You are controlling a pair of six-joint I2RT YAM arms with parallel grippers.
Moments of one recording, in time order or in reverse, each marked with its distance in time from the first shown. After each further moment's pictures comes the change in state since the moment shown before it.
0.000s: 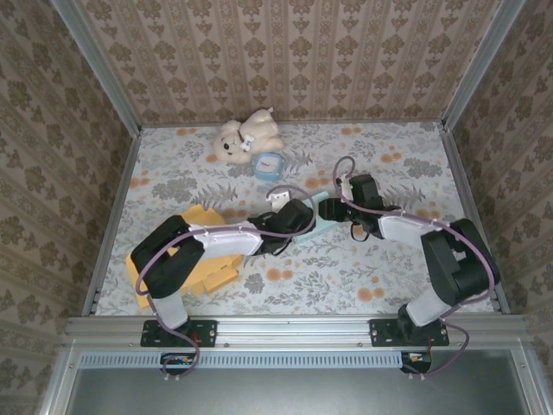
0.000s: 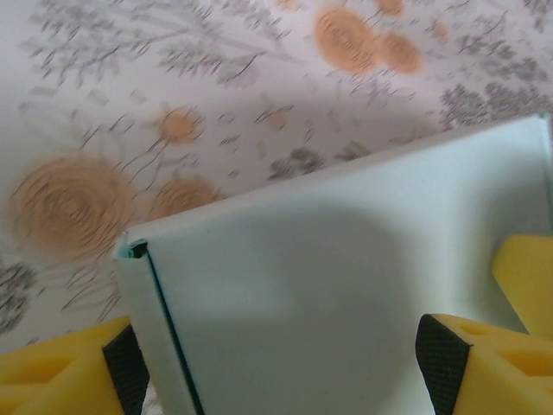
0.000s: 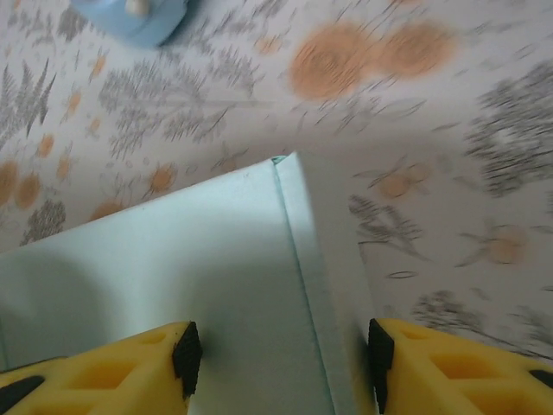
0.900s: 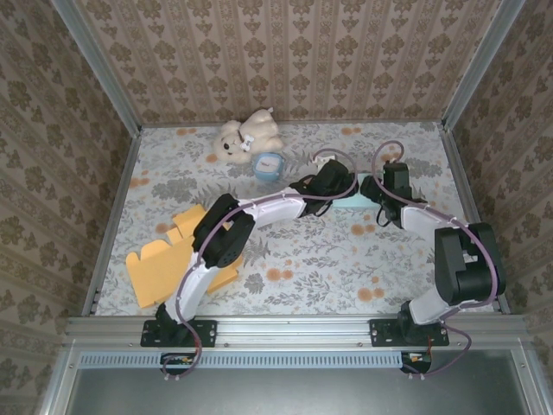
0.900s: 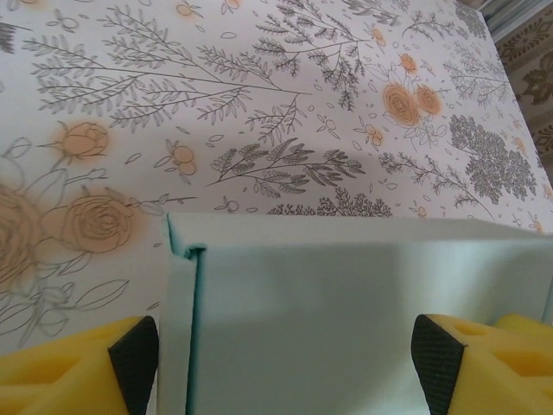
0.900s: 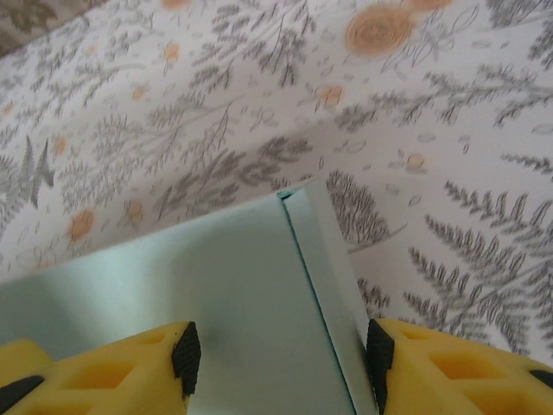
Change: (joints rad) left arm 0.053 0.514 0.744 -0.051 0.165 0.164; right arm -0.260 0.015 0.054 0.002 0.287 0.117
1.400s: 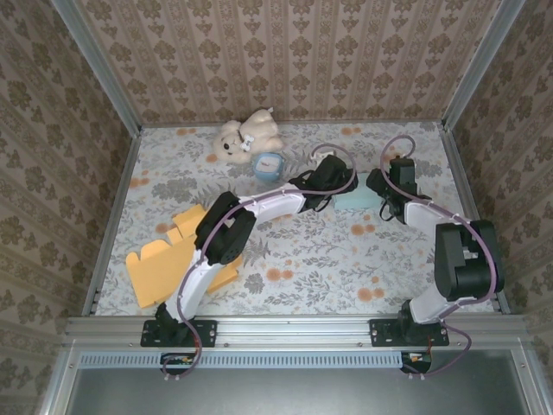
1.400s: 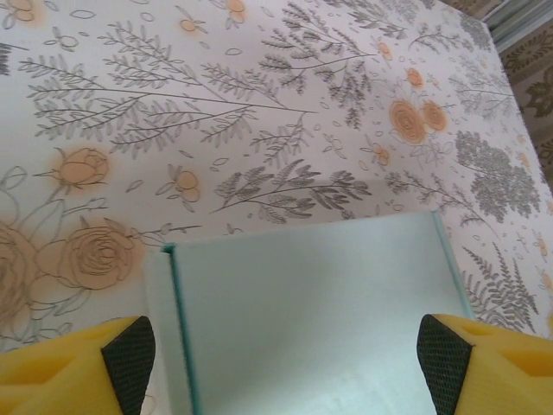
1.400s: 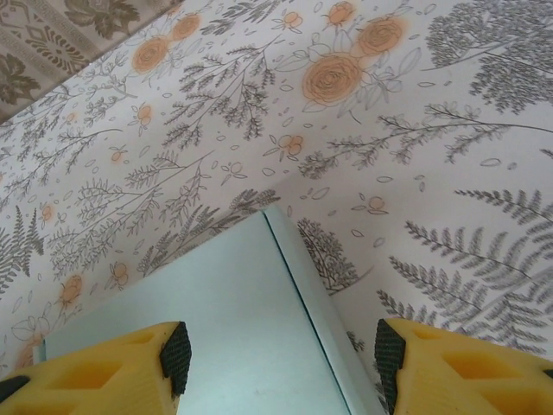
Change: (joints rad) left arm 0.033 0.025 0.033 -0.012 0.023 0.000; right arm -0.046 0.002 0.010 0.023 0.024 0.074
